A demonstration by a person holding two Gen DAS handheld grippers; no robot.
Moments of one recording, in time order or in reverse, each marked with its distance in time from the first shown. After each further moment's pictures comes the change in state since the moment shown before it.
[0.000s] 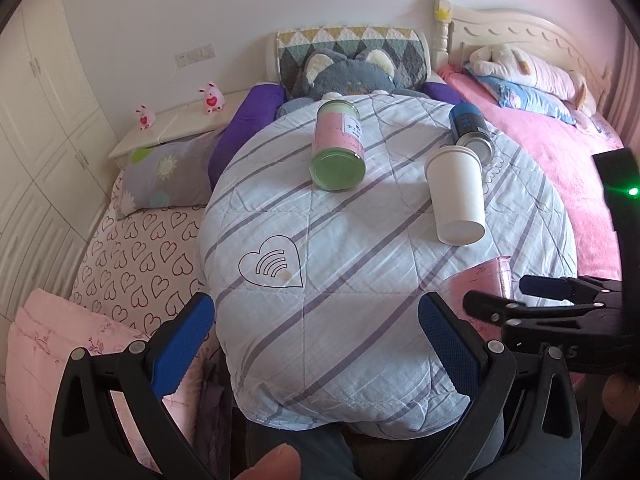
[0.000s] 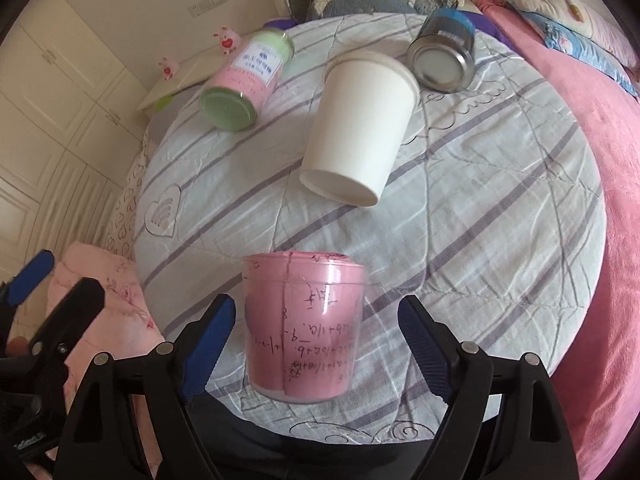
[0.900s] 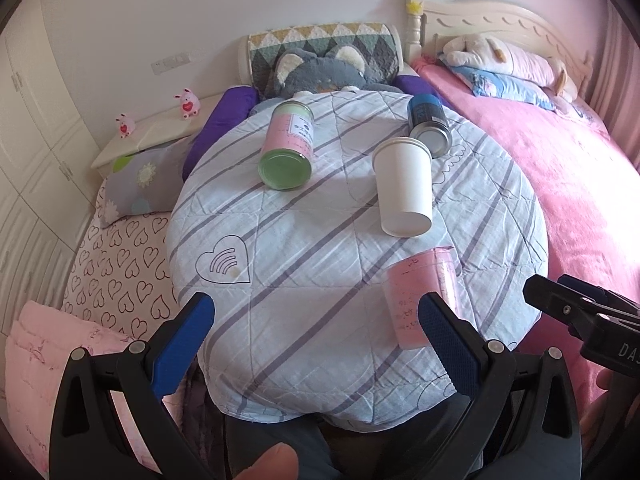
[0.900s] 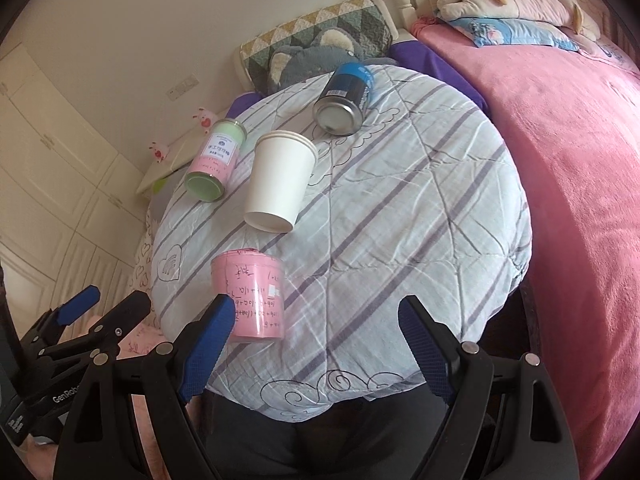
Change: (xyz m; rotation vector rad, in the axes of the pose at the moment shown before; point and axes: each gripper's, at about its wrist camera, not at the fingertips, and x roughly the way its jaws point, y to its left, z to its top) left arm -0.012 -0.047 0.000 0.053 0.015 -0.049; right arm -0.077 -0.061 -0.048 0.187 -0.229 0.035
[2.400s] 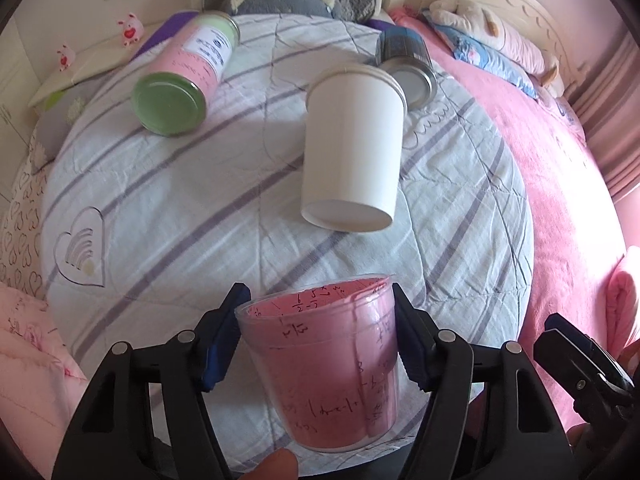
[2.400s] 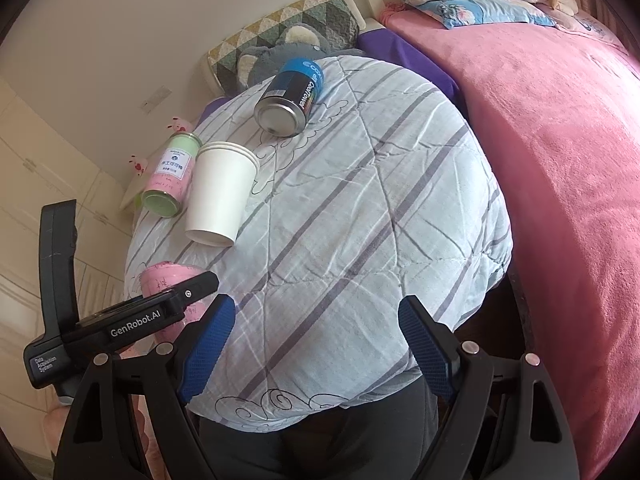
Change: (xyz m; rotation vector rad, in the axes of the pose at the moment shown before) left arm 0.100 -0.035 0.023 -0.092 0.228 -0.219; right arm 0.018 -0.045 0.012 0.079 0.022 -0.023
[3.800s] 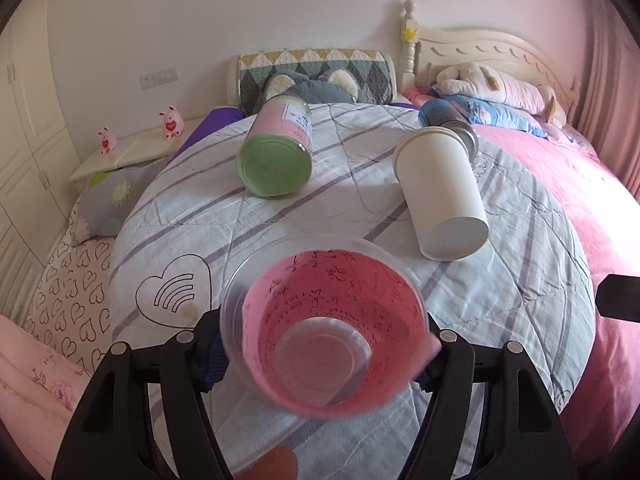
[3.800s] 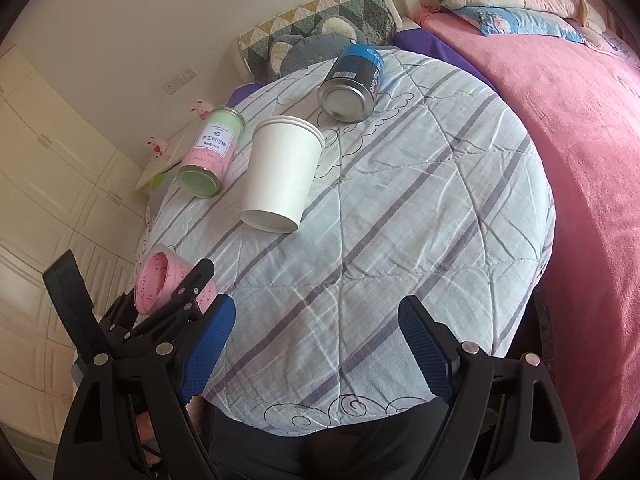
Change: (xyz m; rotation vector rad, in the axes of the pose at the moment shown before) left arm -0.014 0.056 -0.034 0.102 -0.395 0.138; right arm 0.017 0.054 -0.010 -0.071 0.012 0.036
